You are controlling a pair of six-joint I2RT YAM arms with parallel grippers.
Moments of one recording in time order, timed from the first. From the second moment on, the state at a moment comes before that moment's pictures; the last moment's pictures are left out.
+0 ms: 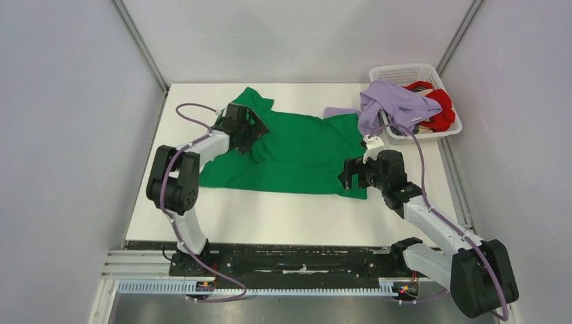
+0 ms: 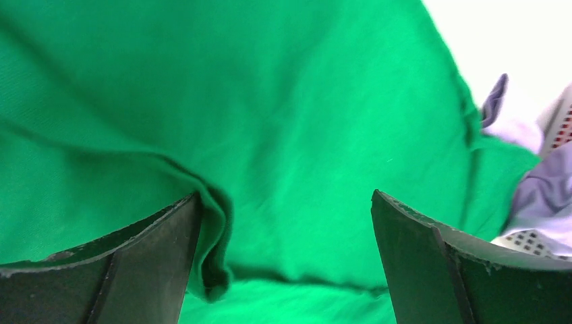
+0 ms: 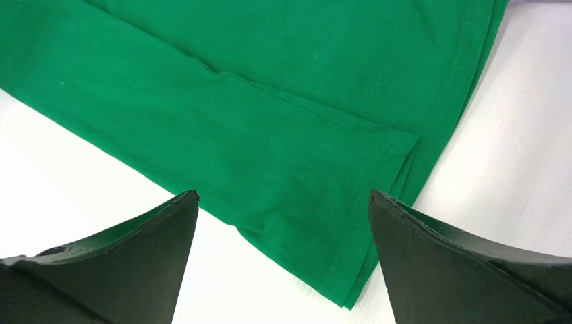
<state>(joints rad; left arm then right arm) -0.28 1.80 1.13 -0.16 0.00 -0.91 0.31 1.04 0.47 0.01 -0.20 0.11</state>
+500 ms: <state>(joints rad) -0.30 1.91 1.42 -0.31 -0.13 -0.83 0.32 1.04 0.47 0.03 -0.20 0.11</state>
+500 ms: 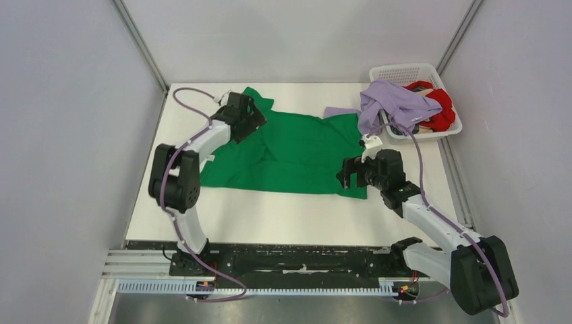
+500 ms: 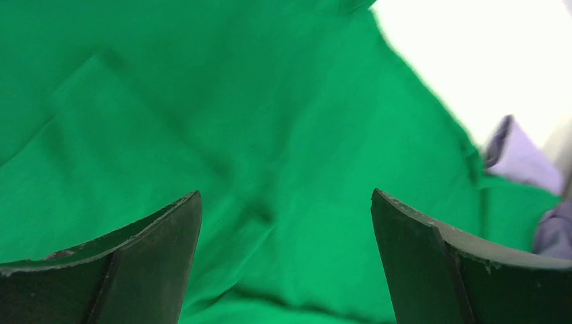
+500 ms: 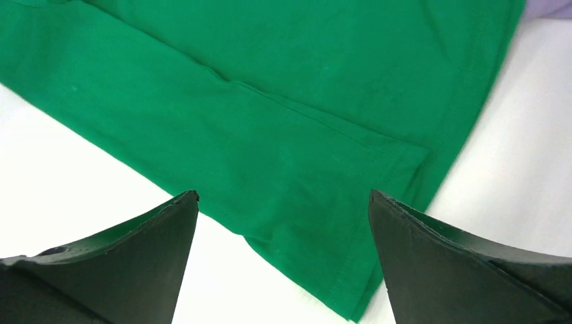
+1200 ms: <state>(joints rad) -0.16 1.53 0.75 -0.11 -0.12 -0.89 0.65 1.38 0.50 0.13 0.07 0.20</state>
